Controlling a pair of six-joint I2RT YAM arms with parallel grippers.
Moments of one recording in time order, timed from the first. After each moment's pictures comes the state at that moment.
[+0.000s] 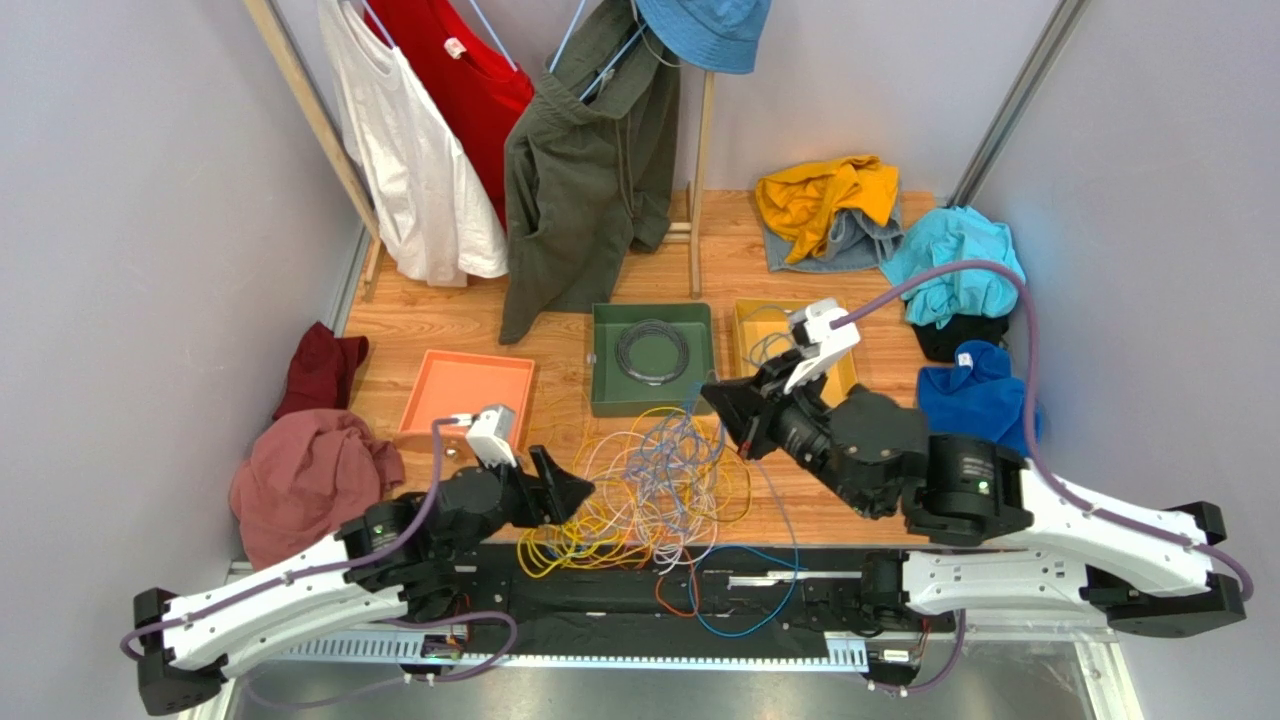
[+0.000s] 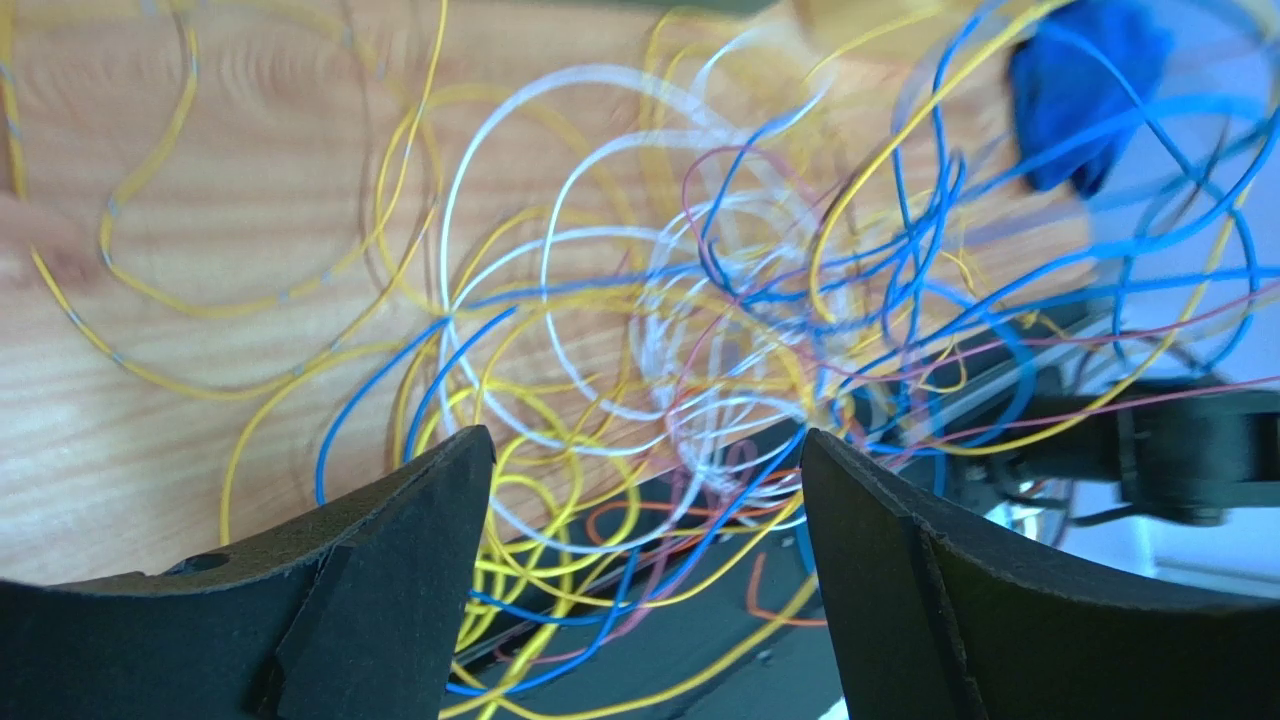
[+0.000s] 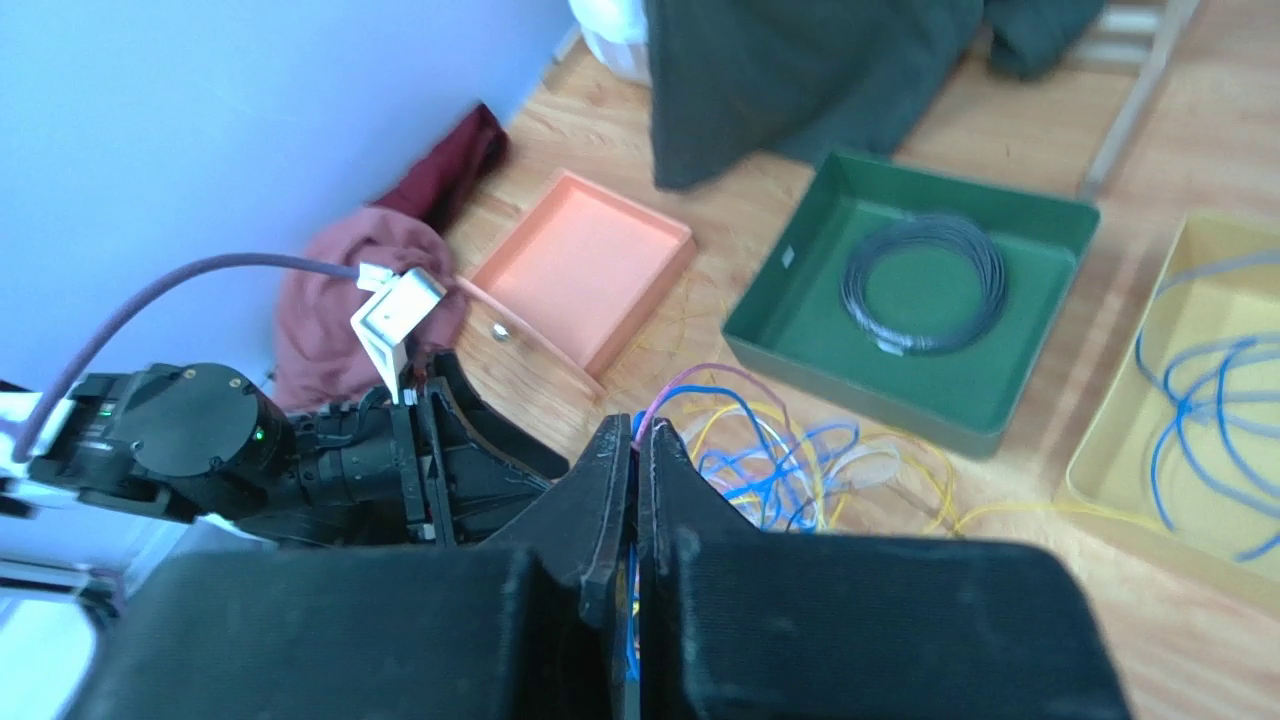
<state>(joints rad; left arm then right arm) -1.12 0.36 0.29 -0.45 -0.36 -0.99 1.37 0.86 1.12 -0.50 0.66 0.53</state>
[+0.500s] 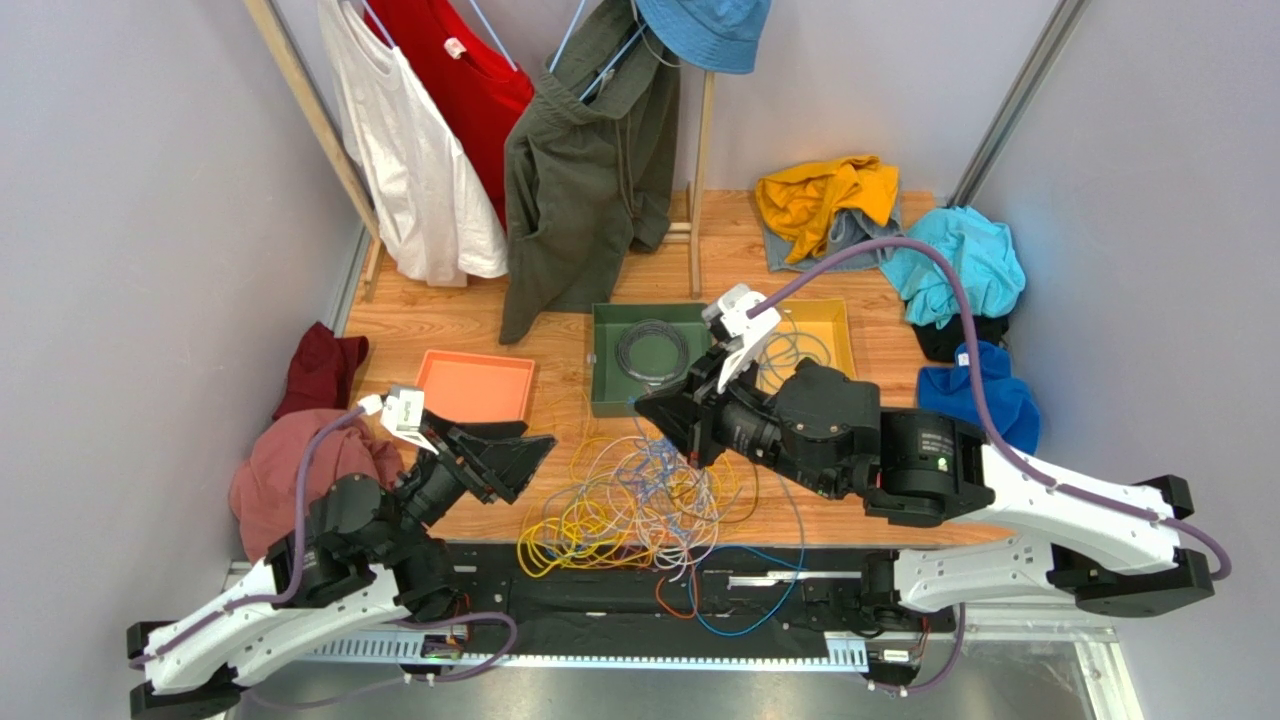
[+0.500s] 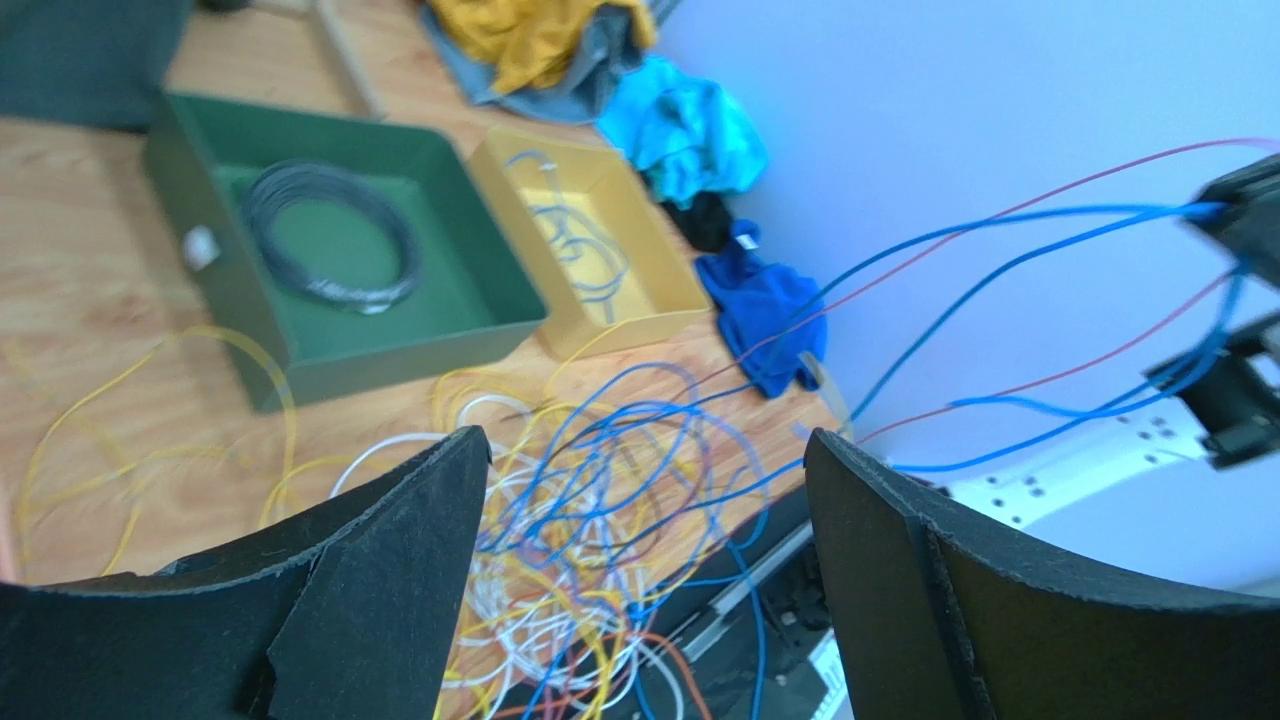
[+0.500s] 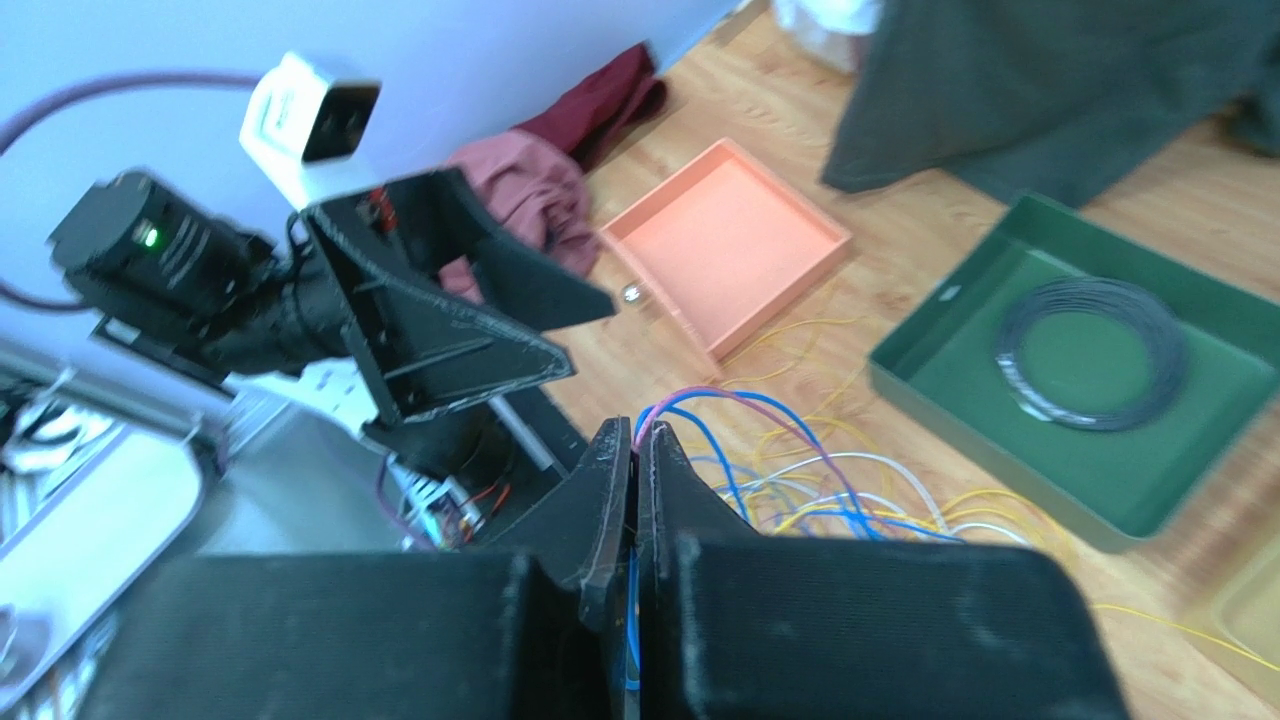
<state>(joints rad) -1.12 0.09 0.50 -0.37 -0.44 -0.69 1.40 1.05 1.39 -0.53 0.46 0.43</state>
